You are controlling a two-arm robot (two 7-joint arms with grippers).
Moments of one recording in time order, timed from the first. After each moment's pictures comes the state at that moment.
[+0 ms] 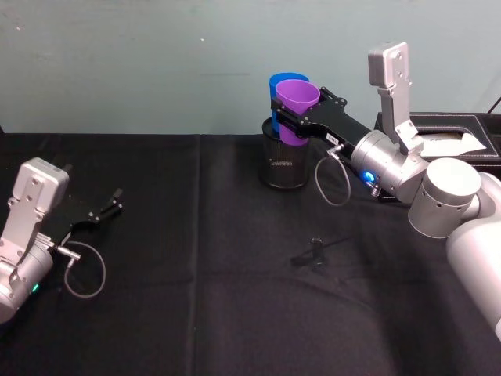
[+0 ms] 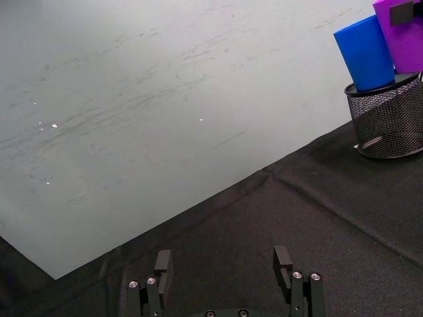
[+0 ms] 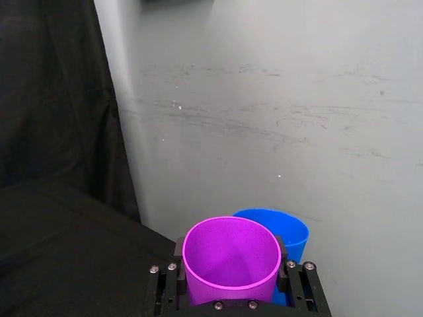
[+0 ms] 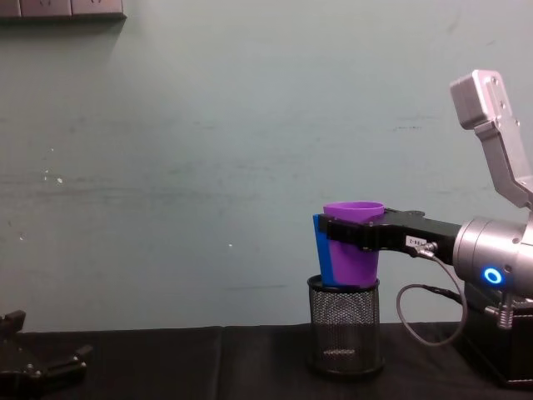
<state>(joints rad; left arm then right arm) -0.20 0.60 0.45 -1.41 -0.25 -0.12 0.03 0.67 0.17 -0.36 -0.91 0.33 -0.13 0.48</state>
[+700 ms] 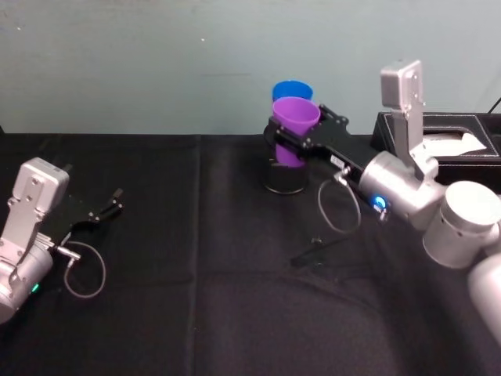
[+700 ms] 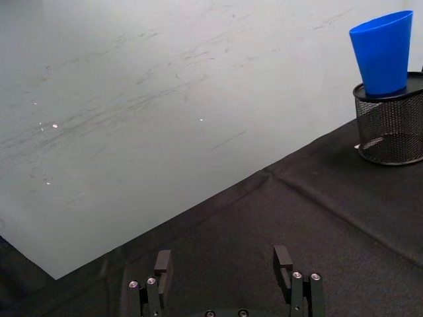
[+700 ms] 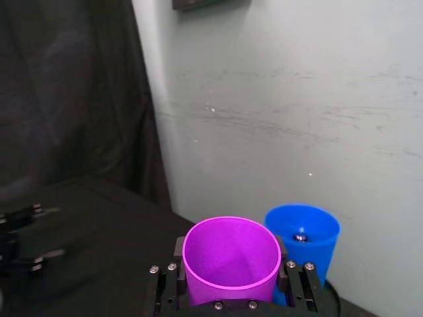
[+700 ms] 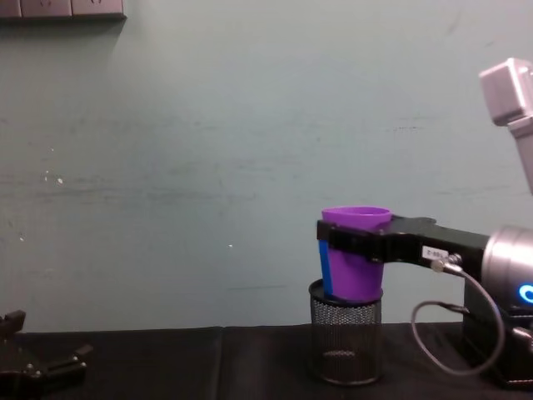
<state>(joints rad) -0.20 0.60 0.45 -1.41 -0.25 -0.12 0.03 0.51 0.25 -0.36 -1.17 0.37 -0.05 0.51</state>
